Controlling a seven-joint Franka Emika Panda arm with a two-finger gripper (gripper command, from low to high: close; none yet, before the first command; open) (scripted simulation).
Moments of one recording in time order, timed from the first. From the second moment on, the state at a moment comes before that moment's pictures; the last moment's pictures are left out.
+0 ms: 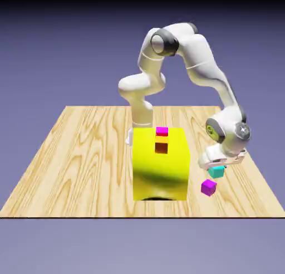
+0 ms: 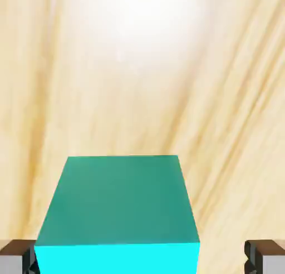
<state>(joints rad) 0.48 0.49 0.30 -2.27 0.10 2.31 1.22</state>
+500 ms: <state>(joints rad) 0.75 0.40 0.02 -2.24 0.25 2.20 1.11</state>
